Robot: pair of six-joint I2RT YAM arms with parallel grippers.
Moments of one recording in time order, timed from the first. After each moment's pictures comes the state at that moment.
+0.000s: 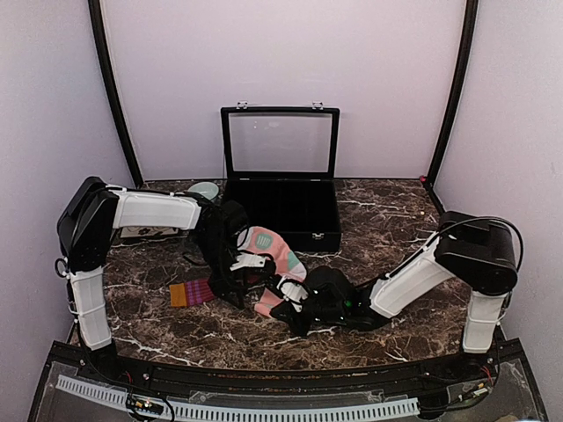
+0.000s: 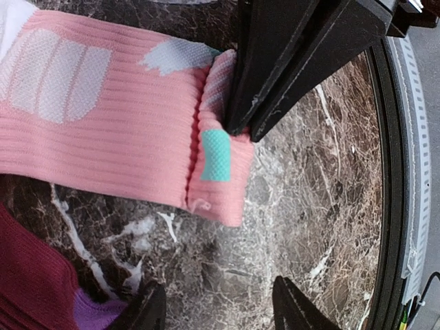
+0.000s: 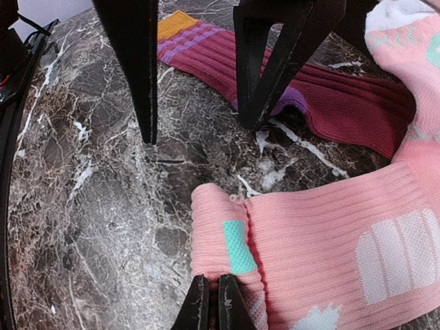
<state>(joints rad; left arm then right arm) -0.69 1.96 1.35 -0.96 0.53 0.89 1.15 1.92 0.74 0.57 -0.09 0.06</state>
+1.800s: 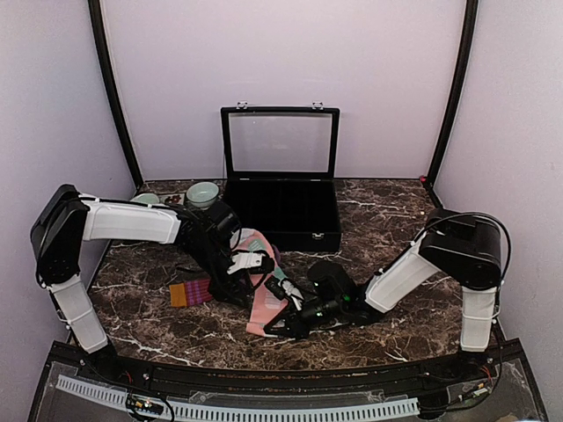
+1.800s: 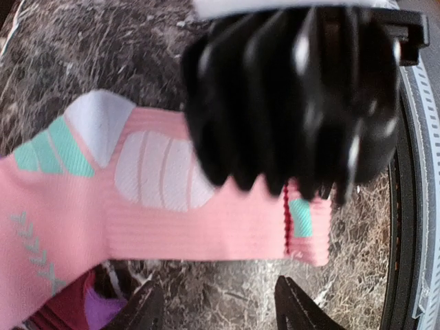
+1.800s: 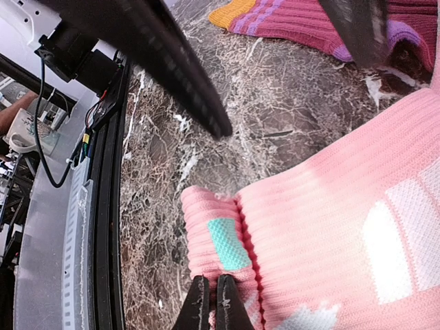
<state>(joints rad) -0.74 1.78 1.15 -0.66 0.53 0.73 1.07 2.00 0.76 0.62 -0.57 0.39</state>
